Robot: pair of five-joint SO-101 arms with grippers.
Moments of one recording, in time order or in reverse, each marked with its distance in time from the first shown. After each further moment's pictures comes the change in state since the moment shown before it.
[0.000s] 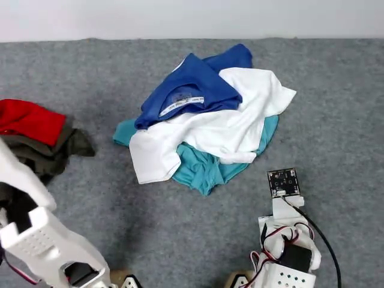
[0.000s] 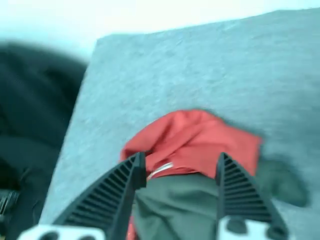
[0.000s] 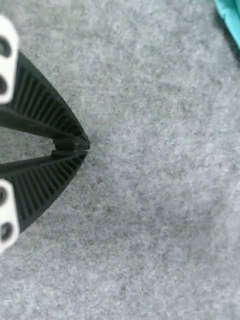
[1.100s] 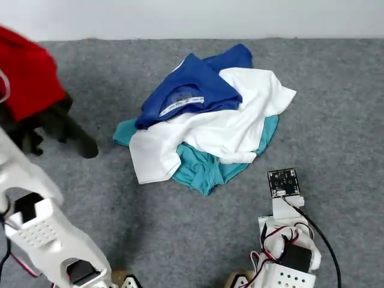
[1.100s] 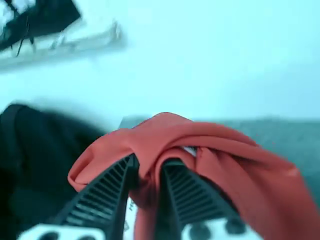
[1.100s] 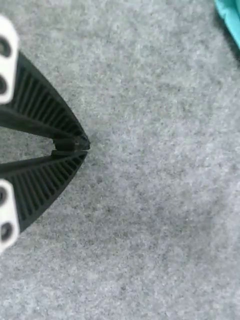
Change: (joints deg) left arm -0.2 6.4 -26.0 0.0 8.3; right arm 0.0 0.0 0.0 0.0 0.0
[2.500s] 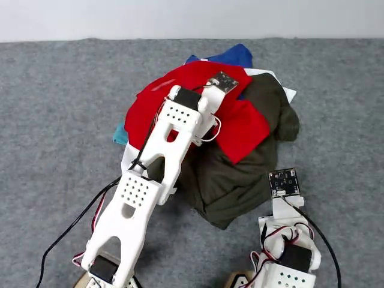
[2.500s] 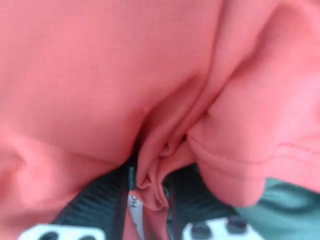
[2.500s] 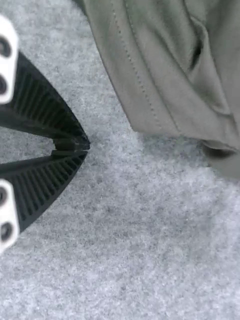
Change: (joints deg) left arm 57.6 41.1 17.7 0.0 10.3; right arm 0.0 0.0 0.0 0.0 0.0
